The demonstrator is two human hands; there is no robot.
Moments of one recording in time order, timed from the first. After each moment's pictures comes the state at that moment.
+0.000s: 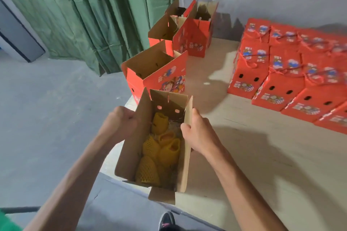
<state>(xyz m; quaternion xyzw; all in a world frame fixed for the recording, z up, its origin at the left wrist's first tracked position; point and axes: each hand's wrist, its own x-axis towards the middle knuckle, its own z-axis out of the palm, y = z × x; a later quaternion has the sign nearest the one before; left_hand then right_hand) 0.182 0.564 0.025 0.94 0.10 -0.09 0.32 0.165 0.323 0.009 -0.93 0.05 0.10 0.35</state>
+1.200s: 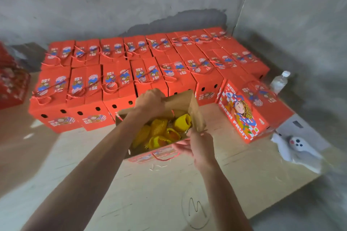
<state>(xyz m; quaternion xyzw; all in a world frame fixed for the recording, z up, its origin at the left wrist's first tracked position) 0.205 -0.200 0.036 0.91 -0.34 -0.14 0.18 0.013 -0.247 -0.003 -0.40 0.49 -0.16 0.76</state>
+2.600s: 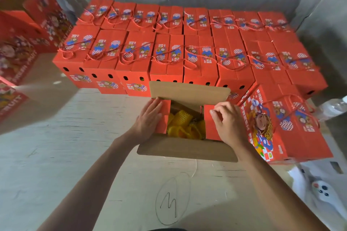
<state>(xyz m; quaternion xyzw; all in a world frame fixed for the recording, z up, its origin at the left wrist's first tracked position) 0.142 -0.164 -0.081 0.89 -0.29 -0.14 0.33 0.032 -0.453 -0.090 -0.95 0.09 -0.22 0.21</state>
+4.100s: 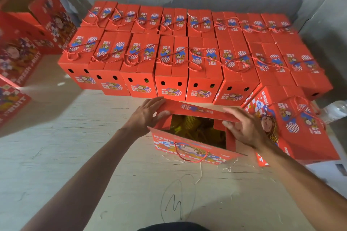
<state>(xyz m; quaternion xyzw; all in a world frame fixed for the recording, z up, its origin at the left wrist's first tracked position) 0.174 -0.152 -0.067 0.90 -0.32 -0.10 0.28 0.020 -0.502 -0.091 -0.95 -0.04 -0.16 0.26</state>
